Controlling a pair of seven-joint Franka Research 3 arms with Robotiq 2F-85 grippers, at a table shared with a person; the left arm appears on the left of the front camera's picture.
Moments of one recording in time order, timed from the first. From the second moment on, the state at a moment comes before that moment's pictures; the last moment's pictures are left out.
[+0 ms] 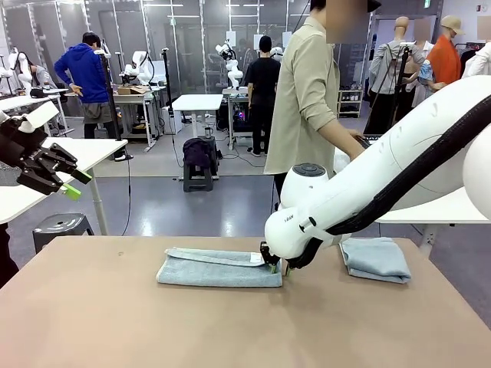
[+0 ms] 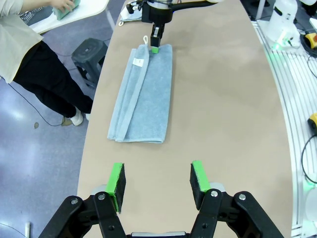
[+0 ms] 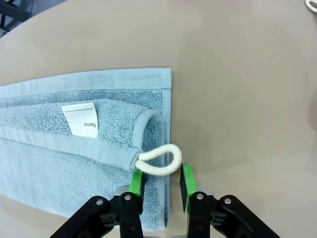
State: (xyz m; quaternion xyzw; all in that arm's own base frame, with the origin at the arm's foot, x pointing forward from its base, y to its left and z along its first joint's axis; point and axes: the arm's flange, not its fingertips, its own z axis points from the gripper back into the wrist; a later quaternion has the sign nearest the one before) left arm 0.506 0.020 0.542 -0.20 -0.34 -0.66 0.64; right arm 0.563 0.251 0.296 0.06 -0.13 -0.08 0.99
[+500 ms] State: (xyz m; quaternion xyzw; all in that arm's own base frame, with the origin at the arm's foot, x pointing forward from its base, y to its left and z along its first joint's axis) left arm 0.506 0.020 0.542 -0.20 -0.34 -0.66 0.64; right arm 0.566 0.252 0.291 0.06 -0.12 -0.08 0.99
